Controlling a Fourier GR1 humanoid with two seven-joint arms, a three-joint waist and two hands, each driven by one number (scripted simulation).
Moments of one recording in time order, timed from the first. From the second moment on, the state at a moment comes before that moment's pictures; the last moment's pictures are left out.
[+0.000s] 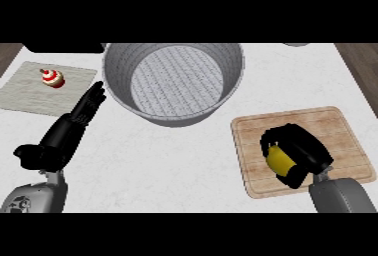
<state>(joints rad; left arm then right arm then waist) -0.15 0.17 0.06 -1.62 -0.08 -0.23 0.04 -0.18 -0.26 0.11 -1.41 0.99 0.25 -0.39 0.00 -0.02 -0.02</state>
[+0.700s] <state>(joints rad) -0.20 0.15 0.02 -1.59 -0.08 -0.25 0.04 -0.22 -0.01 0.66 -1.59 0.85 0.00 0.29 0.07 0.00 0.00</state>
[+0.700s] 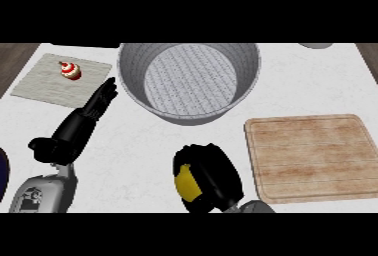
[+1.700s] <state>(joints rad) -0.22 0.15 0.04 -1.54 -0.09 -0.24 0.02 -0.95 -0.01 0.85 -1.67 0.76 -0.39 1.09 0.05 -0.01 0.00</state>
